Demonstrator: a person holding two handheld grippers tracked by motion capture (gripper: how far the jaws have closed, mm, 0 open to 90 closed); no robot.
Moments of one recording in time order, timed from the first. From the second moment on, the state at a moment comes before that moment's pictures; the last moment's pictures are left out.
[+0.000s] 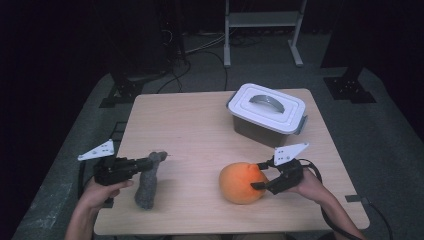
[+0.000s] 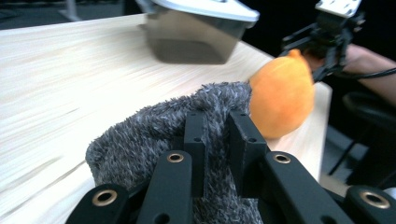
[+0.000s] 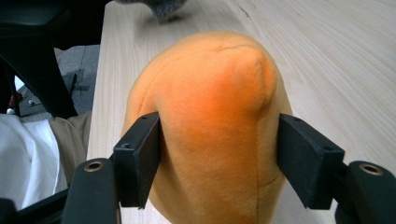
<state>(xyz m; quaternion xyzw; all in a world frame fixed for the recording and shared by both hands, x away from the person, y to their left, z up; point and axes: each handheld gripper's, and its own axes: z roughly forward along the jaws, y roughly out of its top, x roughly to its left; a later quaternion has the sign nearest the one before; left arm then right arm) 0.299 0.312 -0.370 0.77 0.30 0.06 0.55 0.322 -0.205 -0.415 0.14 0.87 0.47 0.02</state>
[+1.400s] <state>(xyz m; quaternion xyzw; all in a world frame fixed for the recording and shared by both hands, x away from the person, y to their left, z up) 0.323 0.235 -0.414 0.83 0.26 0.00 0.49 0.309 -0.231 -0.433 0.13 0.88 0.47 0.02</state>
